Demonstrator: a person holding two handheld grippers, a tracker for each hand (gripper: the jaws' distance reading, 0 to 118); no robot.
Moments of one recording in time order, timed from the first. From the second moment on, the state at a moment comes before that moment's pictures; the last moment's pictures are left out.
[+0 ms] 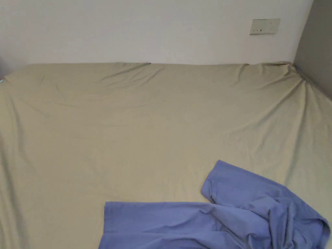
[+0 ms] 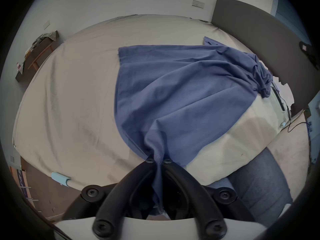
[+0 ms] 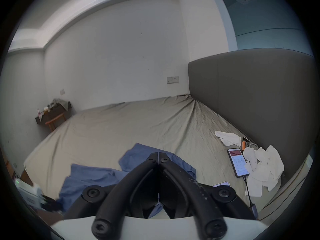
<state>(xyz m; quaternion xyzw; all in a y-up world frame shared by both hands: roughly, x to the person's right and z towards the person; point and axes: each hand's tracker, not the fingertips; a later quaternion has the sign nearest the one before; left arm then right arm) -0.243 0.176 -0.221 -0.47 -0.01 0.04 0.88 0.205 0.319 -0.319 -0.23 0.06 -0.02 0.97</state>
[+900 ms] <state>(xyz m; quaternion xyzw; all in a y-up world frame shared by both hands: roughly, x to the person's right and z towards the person) -0.275 0.248 -0.251 -0.33 0.04 0.16 0.93 0.244 0.187 -0.471 -0.45 0.06 0.00 0.89</state>
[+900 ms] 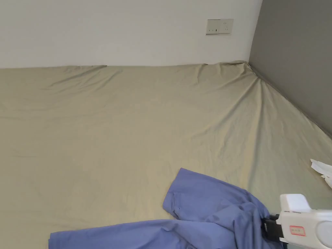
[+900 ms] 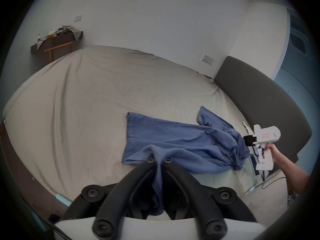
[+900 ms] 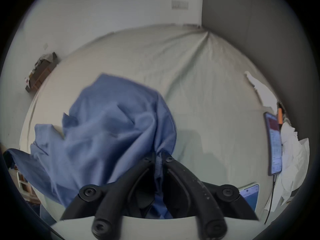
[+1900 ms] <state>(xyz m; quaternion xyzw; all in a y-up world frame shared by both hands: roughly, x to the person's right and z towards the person) -0.369 0.412 -0.413 -0.07 0.14 0.18 0.97 0.254 0.404 -0.488 -0.10 0.00 -0.17 0.98</state>
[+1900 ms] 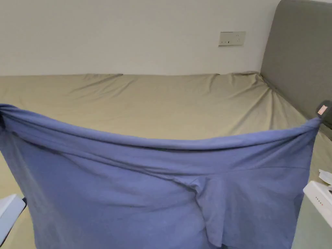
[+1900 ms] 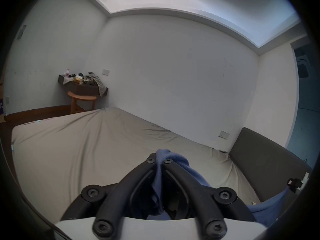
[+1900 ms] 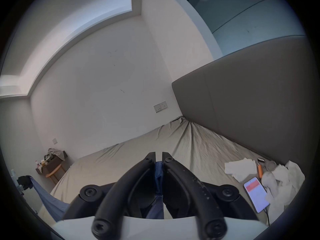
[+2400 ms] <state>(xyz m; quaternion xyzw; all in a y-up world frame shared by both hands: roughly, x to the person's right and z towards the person) -0.373 0.463 -0.591 -0.07 0.10 0.14 0.98 0.229 0.482 -0.672 -0.06 -0.07 -0.10 0.99</state>
